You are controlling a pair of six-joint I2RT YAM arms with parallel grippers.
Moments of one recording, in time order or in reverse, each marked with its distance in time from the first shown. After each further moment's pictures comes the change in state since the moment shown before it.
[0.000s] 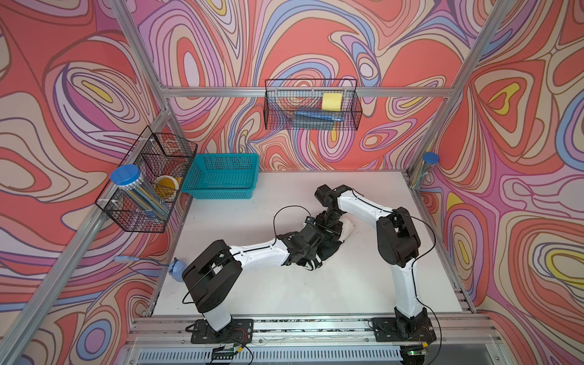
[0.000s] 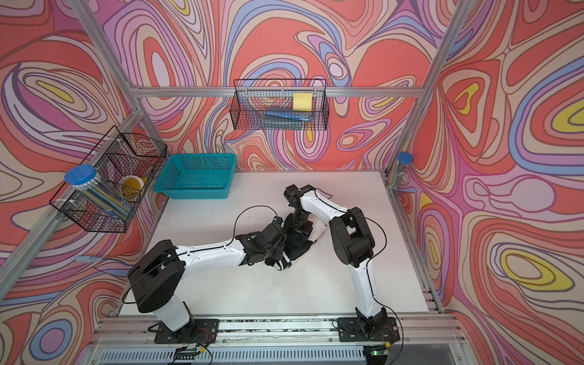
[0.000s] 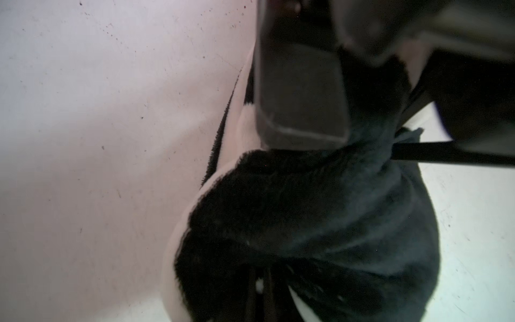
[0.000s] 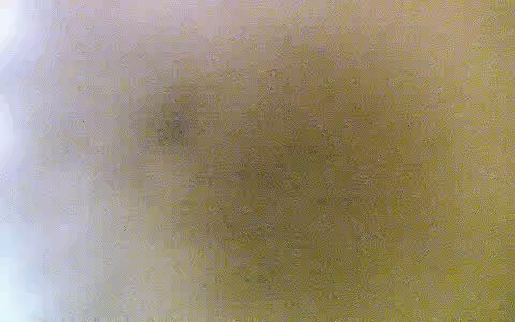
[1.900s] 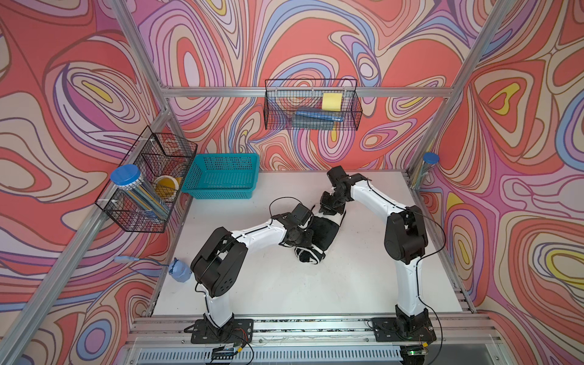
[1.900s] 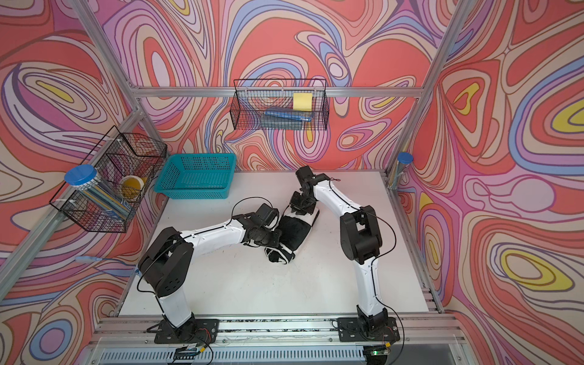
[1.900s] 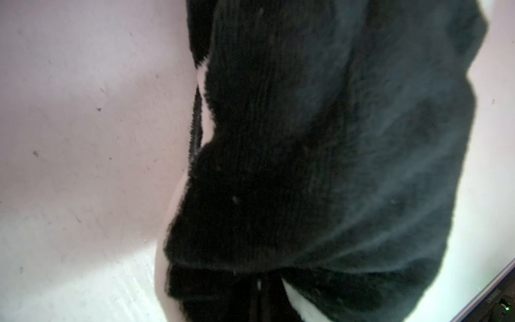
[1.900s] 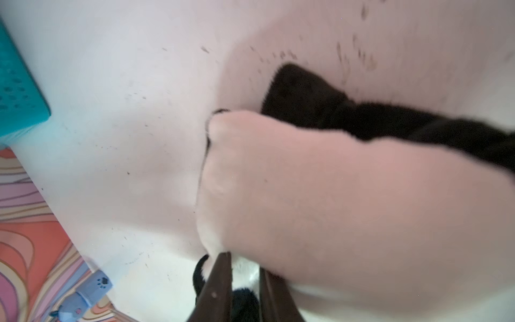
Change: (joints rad) left arm 0.189 0.104 0.173 -0.200 0.367 0.015; right arm -0.113 -0.017 0.162 0.156 -0.015 -0.185
